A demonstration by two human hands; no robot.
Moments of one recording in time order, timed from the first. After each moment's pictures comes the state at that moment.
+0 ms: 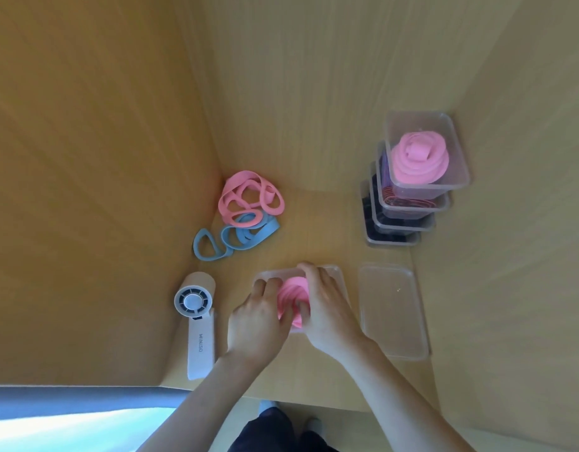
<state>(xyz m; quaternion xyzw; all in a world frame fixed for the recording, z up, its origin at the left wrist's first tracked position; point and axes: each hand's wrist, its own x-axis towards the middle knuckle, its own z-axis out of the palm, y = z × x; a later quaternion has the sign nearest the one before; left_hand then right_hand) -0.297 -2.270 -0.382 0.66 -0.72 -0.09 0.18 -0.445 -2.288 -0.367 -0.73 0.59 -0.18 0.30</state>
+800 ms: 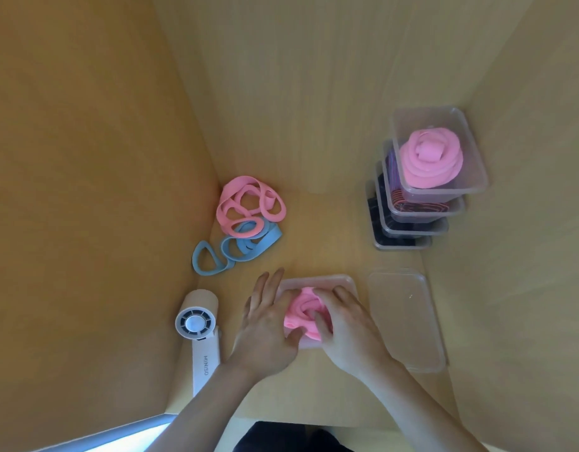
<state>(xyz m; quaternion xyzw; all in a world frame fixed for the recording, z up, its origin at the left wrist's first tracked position) -0.283 -2.292 -0.393 0.60 -0.75 -0.26 0.10 -0.464 -2.288 -0.391 -0.73 0.61 -0.21 0.23</state>
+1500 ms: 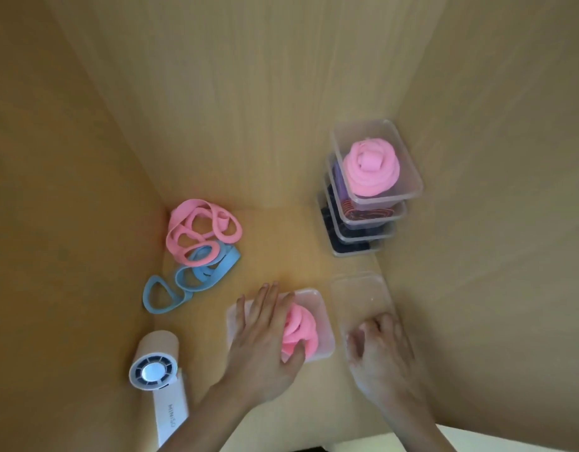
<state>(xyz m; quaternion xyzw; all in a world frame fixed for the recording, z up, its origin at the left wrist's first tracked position) -0.314 -2.309 -0.393 0.50 -0.84 -0.19 0.10 -0.528 -2.248 -0.424 -0.55 0.83 -0.08 0.04</state>
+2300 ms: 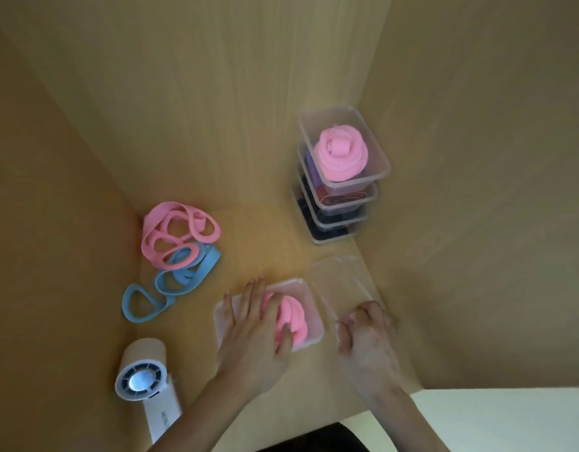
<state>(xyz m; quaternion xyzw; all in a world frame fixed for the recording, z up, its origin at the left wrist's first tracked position) -0.316 -2.310 -0.399 0.48 -0.86 -0.14 0.07 -0.505 -2.231 -0.410 -0.50 0.84 -0.22 0.05</state>
